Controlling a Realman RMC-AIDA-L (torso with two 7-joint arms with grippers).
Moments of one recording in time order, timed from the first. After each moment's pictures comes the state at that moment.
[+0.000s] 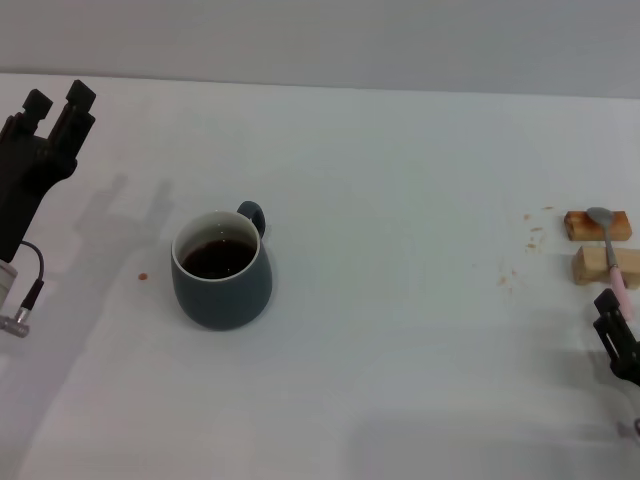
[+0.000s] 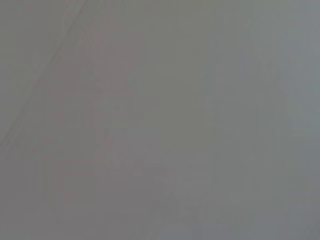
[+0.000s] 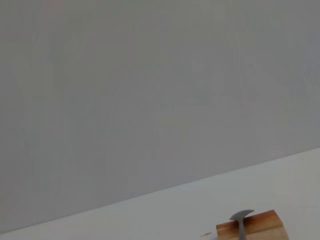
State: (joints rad) left arm -0.38 -2.06 -1.14 -0.17 2.73 1.37 -0.71; right arm 0.17 2.08 -0.14 0.34 -1.43 -1.38 0.24
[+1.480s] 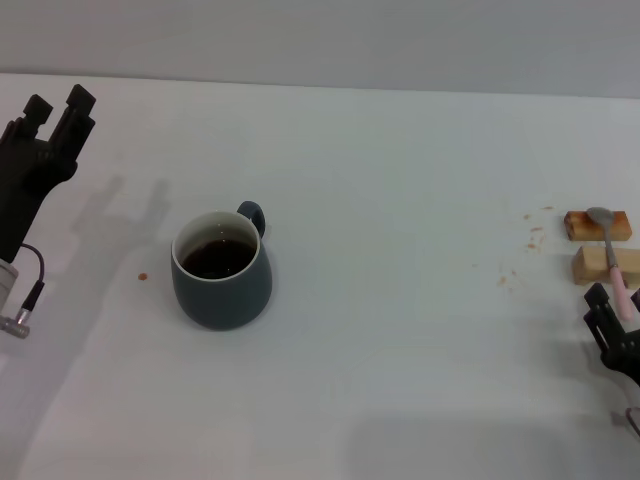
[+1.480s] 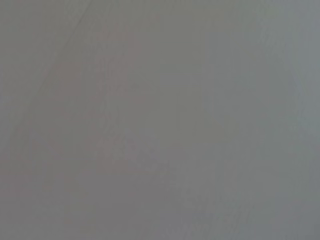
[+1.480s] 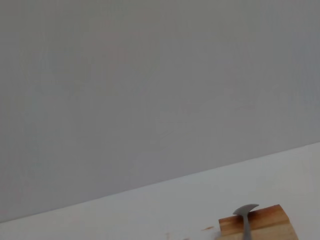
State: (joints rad) left arm -0.38 -2.06 -1.14 -0.17 2.72 1.34 -0.71; right arm 0.20 2.08 -0.13 0.33 -1.42 -1.33 0.24
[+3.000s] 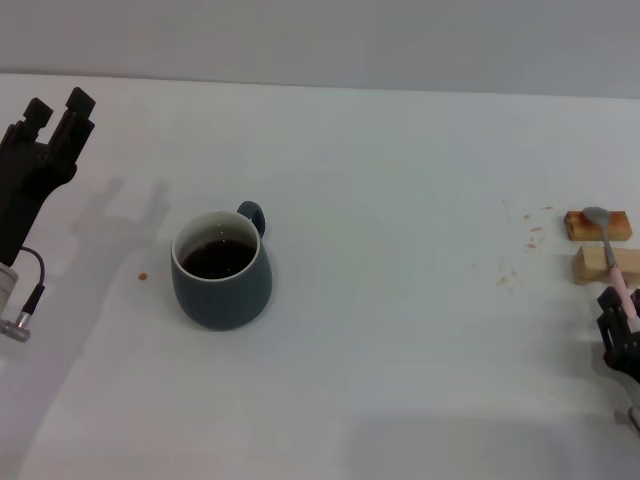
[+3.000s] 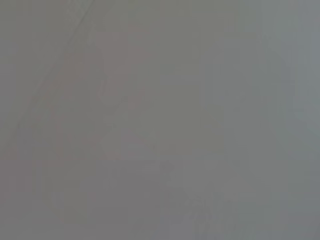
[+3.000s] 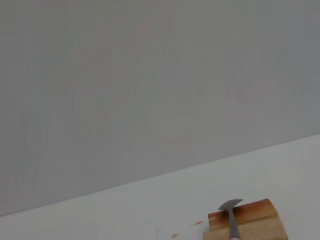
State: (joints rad) left arm -0.37 -2.06 -1.14 -0.17 2.72 1.34 -0.72; right arm 0.20 2.08 -0.11 0.32 -1.42 -1.30 0.24
